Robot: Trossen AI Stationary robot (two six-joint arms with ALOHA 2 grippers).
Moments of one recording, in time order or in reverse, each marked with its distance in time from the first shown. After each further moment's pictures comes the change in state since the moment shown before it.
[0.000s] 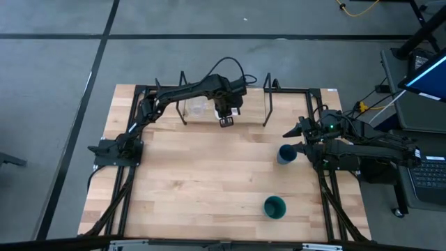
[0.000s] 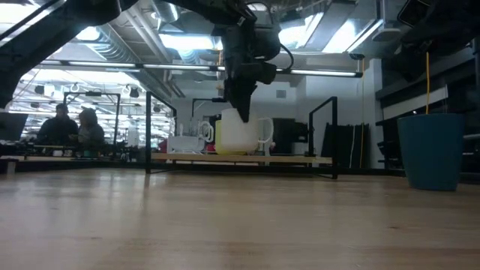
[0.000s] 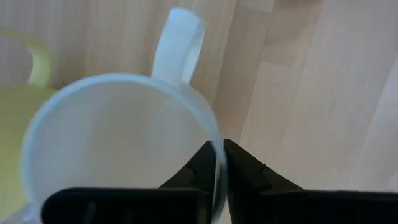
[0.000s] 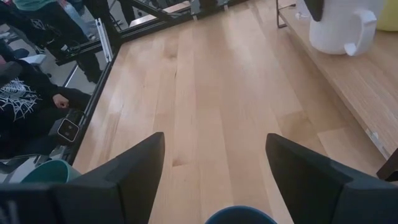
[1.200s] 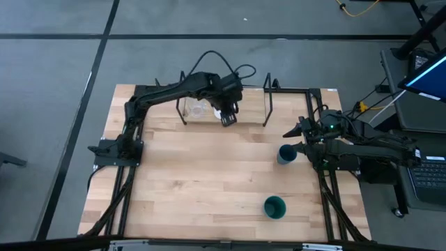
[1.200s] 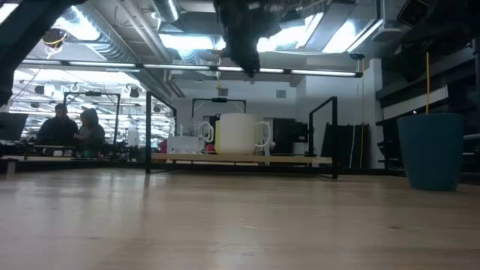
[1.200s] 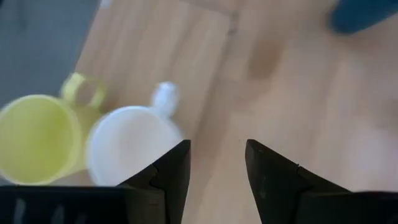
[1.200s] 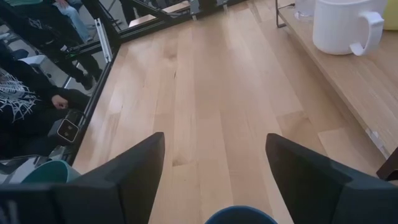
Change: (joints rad) left arm -0.082 -0.192 0.002 0.067 -0.057 -0.180; right arm 0.000 0.000 0.000 0.000 0.000 0.004
